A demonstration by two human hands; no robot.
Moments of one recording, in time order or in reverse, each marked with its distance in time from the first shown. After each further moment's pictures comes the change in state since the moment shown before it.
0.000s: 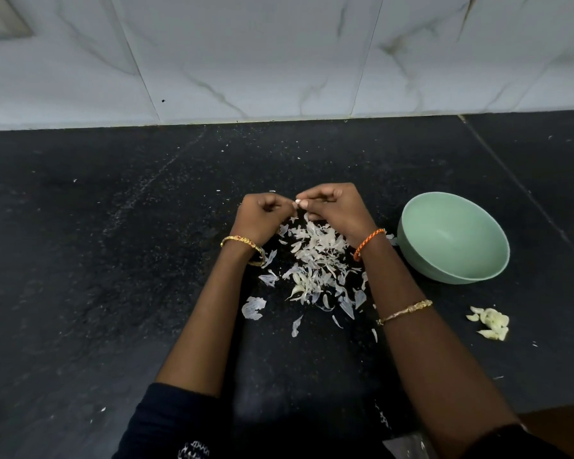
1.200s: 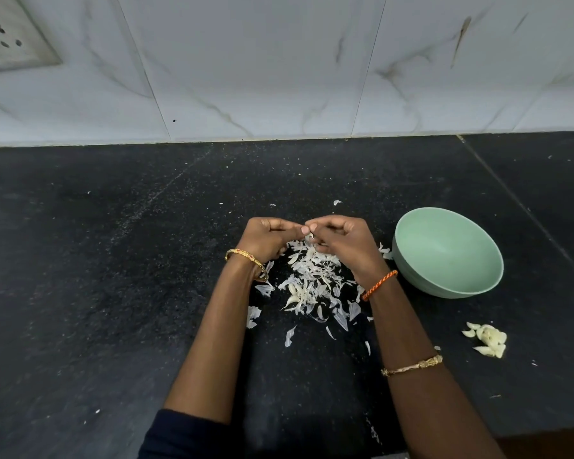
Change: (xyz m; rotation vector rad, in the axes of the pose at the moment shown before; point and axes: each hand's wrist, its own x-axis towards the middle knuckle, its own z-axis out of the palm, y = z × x) left_hand -0.020 0.022 0.011 -0.192 -0.056 -0.303; right_hand -0.039 0.008 -0.008 0.179 0.039 0.095
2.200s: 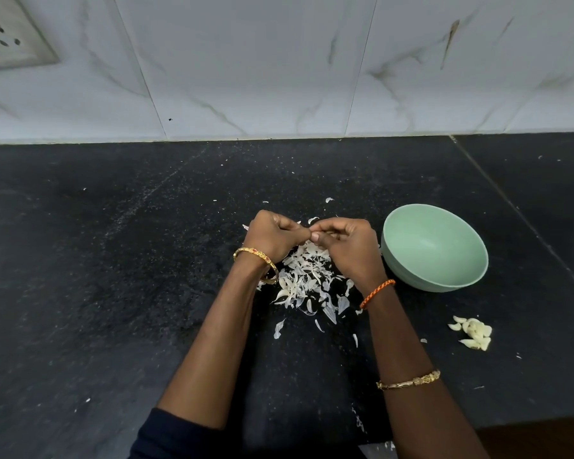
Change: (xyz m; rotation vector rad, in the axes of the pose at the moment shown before) left_hand -0.016 0.008 0.024 0.319 0.083 0.173; right_hand -0.023 -0.001 -0.012 -0.195 0.088 -0.240
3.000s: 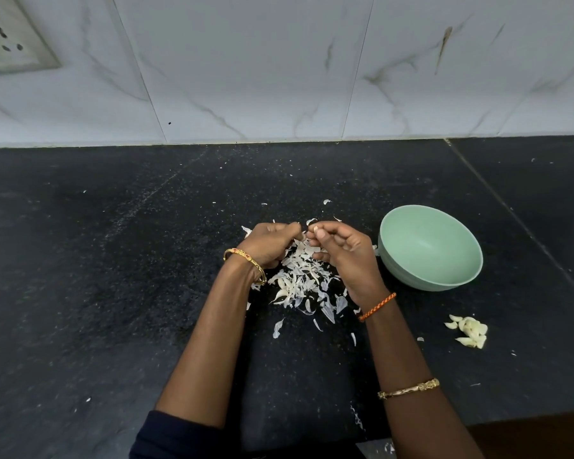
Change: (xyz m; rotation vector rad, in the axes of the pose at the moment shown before) left_hand -0.003 0.000 -0.004 -0.188 -0.176 -0.266; right_hand -0.014 0.011 0.004 0.455 -0.027 0.079
